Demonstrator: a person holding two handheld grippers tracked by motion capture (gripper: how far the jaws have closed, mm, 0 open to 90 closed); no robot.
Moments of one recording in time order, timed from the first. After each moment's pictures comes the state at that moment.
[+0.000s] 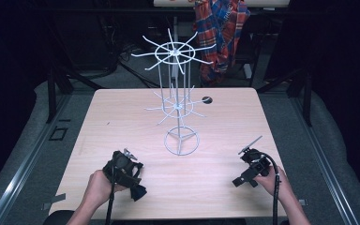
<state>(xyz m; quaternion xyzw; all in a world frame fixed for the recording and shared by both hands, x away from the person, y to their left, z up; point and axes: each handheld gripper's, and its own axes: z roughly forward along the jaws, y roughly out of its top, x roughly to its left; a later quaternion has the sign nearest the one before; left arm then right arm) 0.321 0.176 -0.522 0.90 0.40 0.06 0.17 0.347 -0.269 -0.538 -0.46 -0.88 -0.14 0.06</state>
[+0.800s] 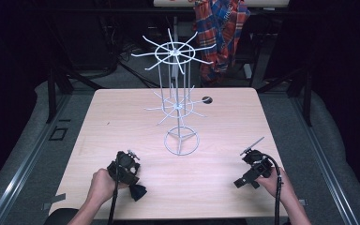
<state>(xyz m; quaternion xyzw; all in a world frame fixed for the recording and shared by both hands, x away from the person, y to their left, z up) 0.337 0.175 -0.542 0.90 0.41 0.02 0.14 0.342 -0.274 -0.539 -0.46 -0.87 -0.14 0.06</state>
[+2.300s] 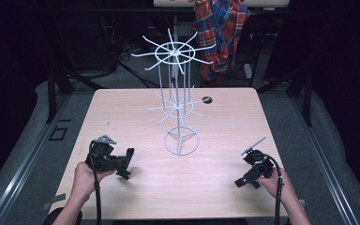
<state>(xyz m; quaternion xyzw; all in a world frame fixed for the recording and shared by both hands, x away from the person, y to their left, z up) 0.335 0.227 -0.486 0.83 0.44 0.05 0.34 0.339 -0.276 -0.536 -0.47 -0.87 -0.15 0.05</state>
